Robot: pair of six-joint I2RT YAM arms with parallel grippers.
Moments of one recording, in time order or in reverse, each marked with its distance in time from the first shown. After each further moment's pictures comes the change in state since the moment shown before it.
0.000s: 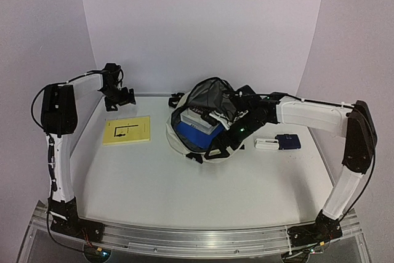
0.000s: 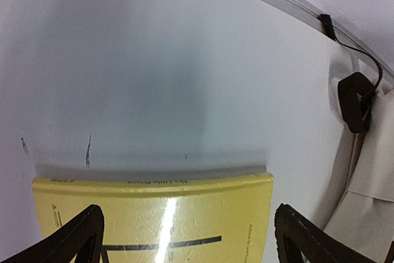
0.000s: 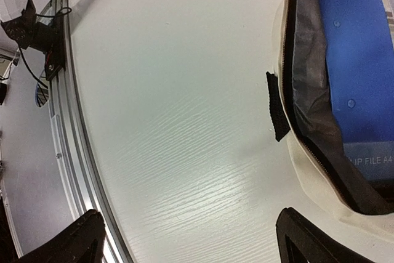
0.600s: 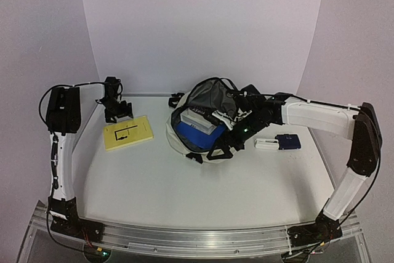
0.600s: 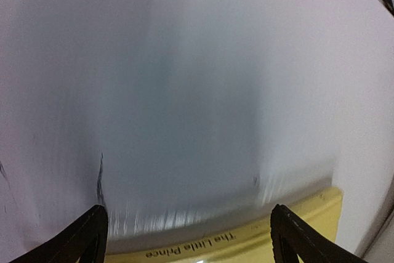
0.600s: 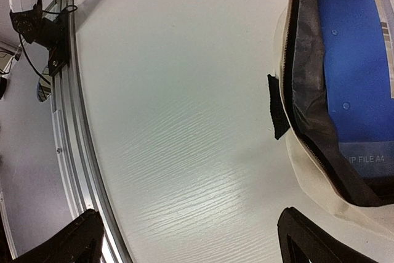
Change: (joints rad) left arm 0.039 0.156 0.006 0.035 0.008 0.062; right arm 0.003 -0.059 -0.041 0.012 0.001 -0.030
